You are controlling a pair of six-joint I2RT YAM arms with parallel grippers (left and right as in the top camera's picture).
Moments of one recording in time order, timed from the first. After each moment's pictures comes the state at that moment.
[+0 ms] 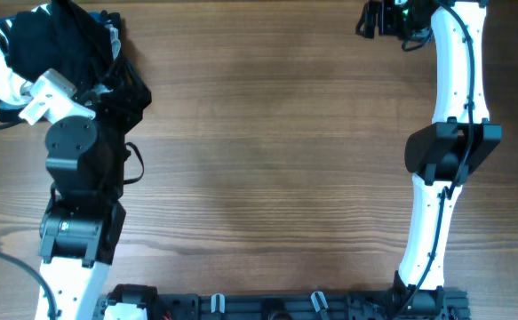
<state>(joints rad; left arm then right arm) -0.11 0.93 0.90 -0.17 -0.23 -0.81 -0.04 2.52 2.74 -1.35 -0.25 -0.04</state>
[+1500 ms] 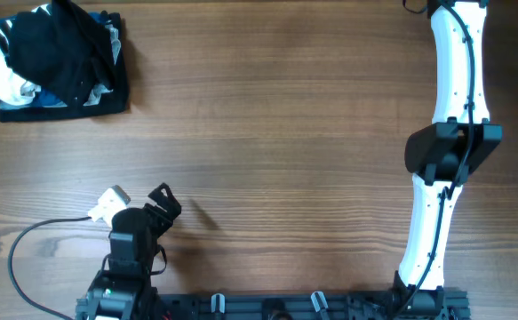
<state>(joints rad) -0.13 0.41 0.12 -0.39 -0.19 -0.86 -0.04 2.52 2.74 -0.78 -0.24 -0.04</state>
